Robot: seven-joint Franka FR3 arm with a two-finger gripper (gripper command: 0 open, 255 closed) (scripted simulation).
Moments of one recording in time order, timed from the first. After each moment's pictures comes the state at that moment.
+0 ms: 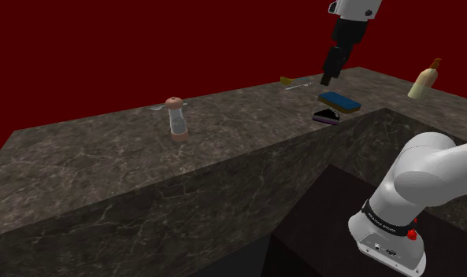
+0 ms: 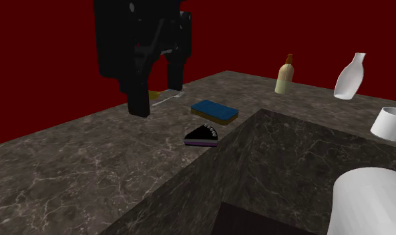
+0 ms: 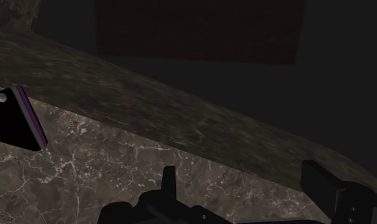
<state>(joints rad) 0.00 -0.83 -0.05 -2.29 -0.01 1.53 -0.12</state>
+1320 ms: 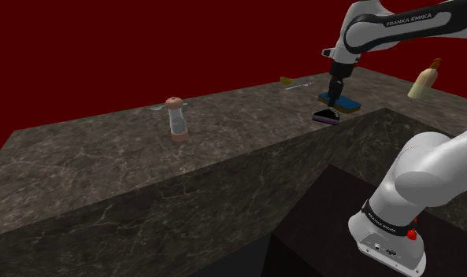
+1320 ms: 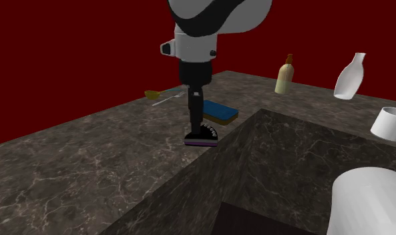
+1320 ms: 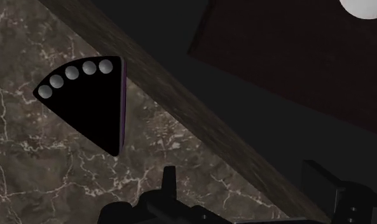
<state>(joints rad) 0.01 -0.60 -0.49 -2.44 -0.27 1.90 -0.75</state>
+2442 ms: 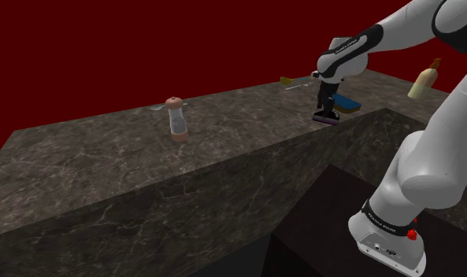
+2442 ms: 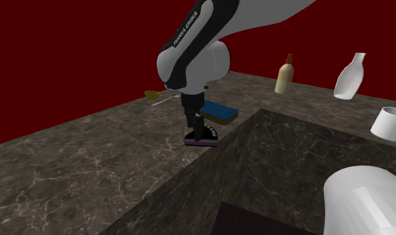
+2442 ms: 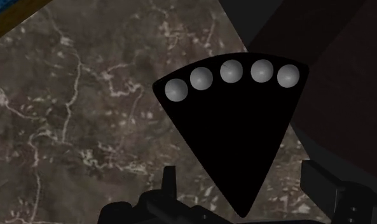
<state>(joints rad) 0.14 -0.06 -0.83 -2.30 -0.09 2.25 -1.33</state>
